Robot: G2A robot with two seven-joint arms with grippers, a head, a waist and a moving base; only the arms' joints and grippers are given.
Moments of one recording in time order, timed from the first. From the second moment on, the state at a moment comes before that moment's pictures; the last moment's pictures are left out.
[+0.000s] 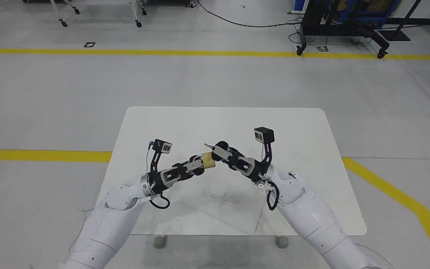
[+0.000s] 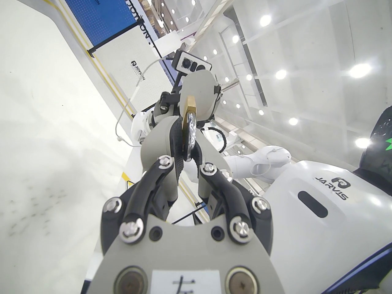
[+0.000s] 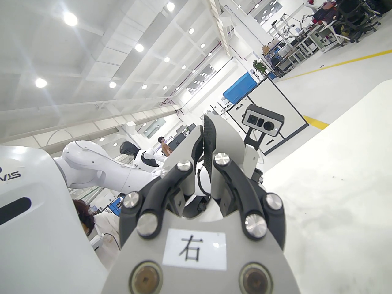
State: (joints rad) left arm 1.26 -1.11 -1.11 -1.37 -0.62 -0.67 -1.02; right arm -1.20 -1.25 0.99 -1.37 0.18 -0.88 0.48
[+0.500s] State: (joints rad) left arm 1.24 -1.11 -1.11 -1.37 -0.58 -0.66 -1.07; right arm -1.18 -1.25 1.00 -1.34 0.22 -0.85 0.52
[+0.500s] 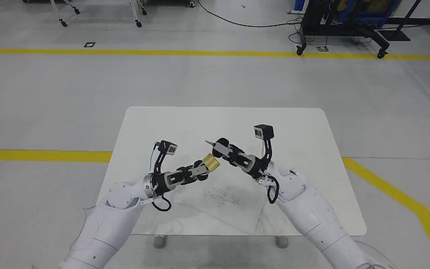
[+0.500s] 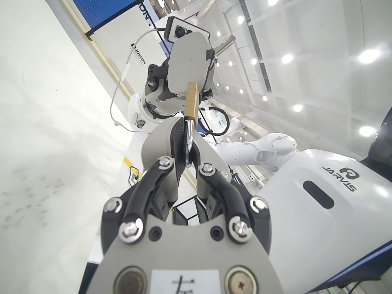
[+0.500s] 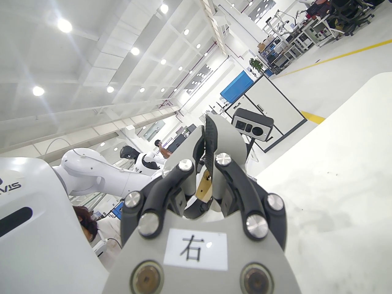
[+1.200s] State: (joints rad) left arm 1.23 -1.10 -1.11 -1.44 -0.38 -0.62 -1.05; right arm -1.19 -1.23 1.01 -1.35 0.22 -0.85 0.65
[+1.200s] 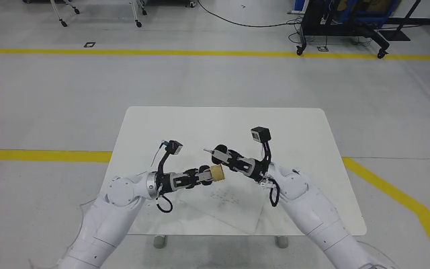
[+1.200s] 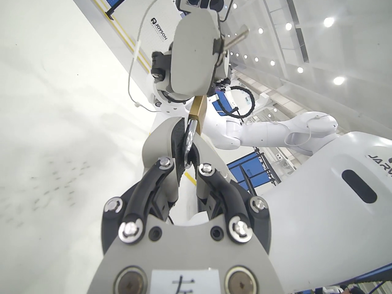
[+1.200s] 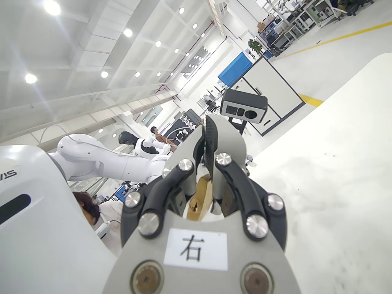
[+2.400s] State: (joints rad) left arm 1.05 -1.12 -1.06 -1.33 -0.44 -0.10 -0.98; right arm -1.48 -1.17 1.22 -1.57 -0.02 -0.79 0.54
